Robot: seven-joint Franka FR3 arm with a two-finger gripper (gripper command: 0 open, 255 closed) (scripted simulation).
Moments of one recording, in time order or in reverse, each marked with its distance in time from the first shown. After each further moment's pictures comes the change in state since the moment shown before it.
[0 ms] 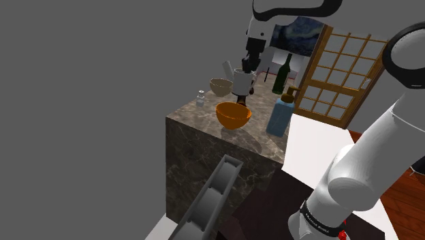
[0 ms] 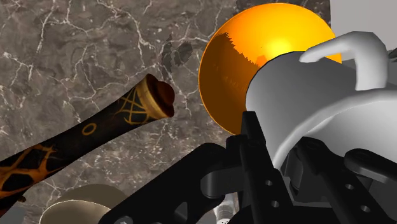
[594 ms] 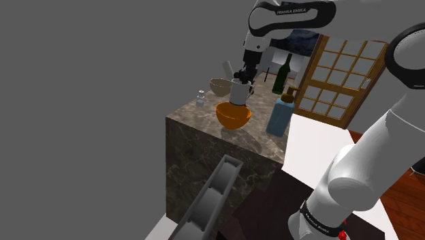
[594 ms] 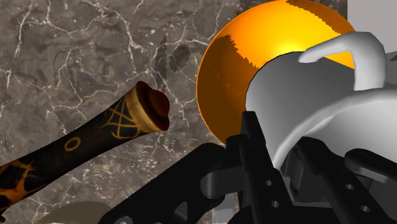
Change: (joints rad) arm 0.000 -0.012 0.001 -0.133 -0.003 0.121 0.003
